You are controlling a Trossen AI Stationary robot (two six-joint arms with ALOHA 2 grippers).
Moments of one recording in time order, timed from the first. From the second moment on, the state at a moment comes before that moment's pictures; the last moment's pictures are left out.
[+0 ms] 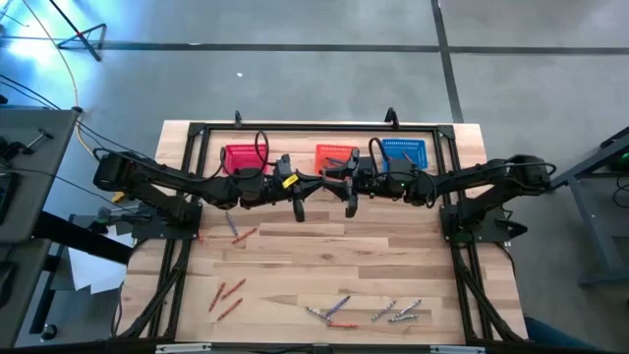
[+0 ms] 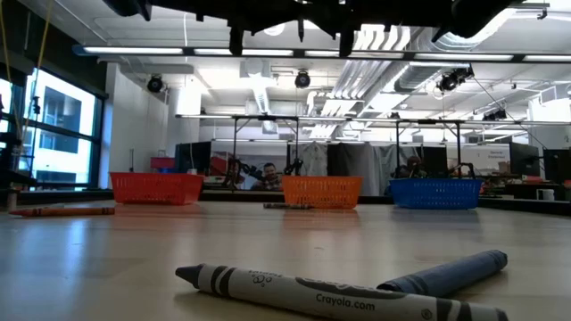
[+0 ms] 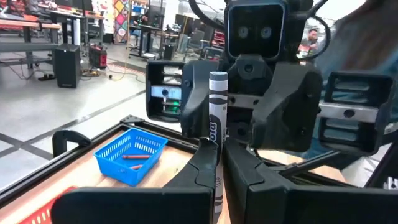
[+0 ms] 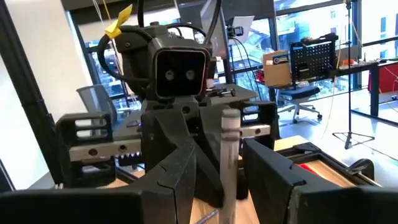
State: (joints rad) left arm -0.06 1.43 0.83 0.61 -0.32 -0.19; right arm -0.03 1.43 0.78 0.79 0.05 0.18
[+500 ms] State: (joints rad) left arm -0.06 1.44 0.83 0.61 -0.32 -0.19; right arm -0.03 1.43 0.79 0.77 0.05 0.18
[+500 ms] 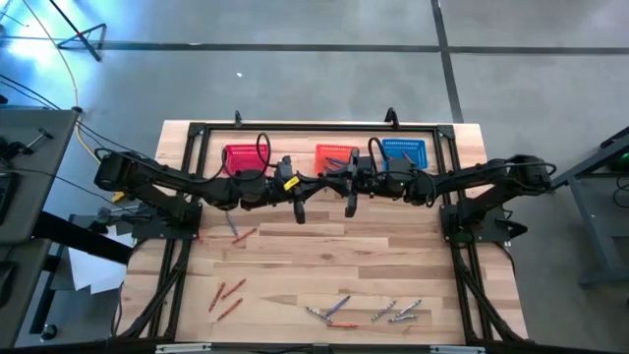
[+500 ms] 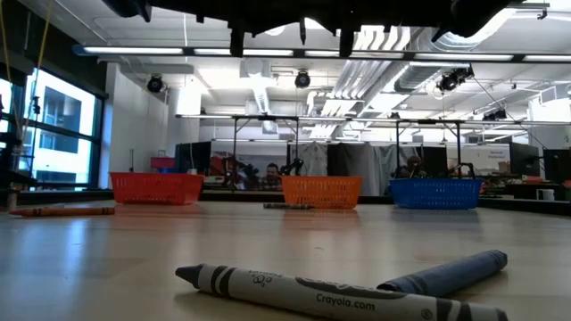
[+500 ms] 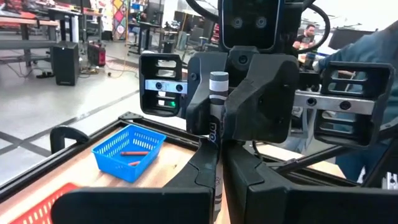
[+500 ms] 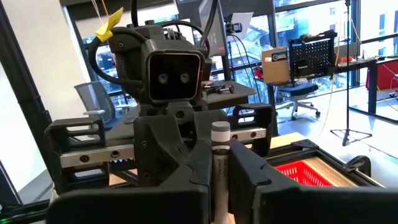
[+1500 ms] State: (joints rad) left arm -0.07 1.44 0.83 0.57 -0.32 -0.16; right arm -0.07 1.43 0.79 0.72 0.04 0.17
